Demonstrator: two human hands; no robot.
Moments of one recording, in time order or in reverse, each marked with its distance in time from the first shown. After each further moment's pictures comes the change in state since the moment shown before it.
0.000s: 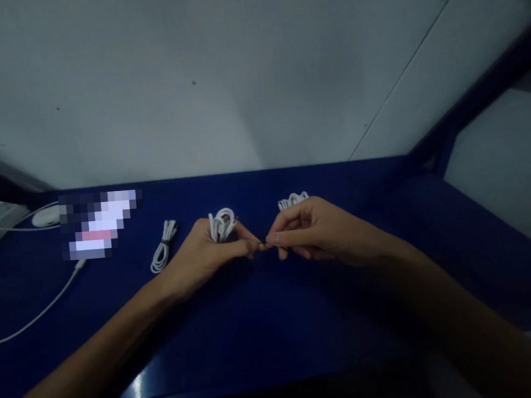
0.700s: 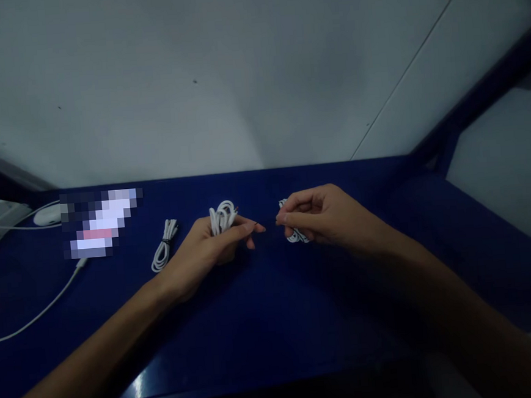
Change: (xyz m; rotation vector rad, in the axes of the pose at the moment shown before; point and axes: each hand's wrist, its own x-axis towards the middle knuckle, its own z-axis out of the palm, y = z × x) left_hand -0.002 0.001 0.006 -0.200 0.008 -0.090; right_hand 0.000 0.006 -0.010 -0.037 0.195 -0.117
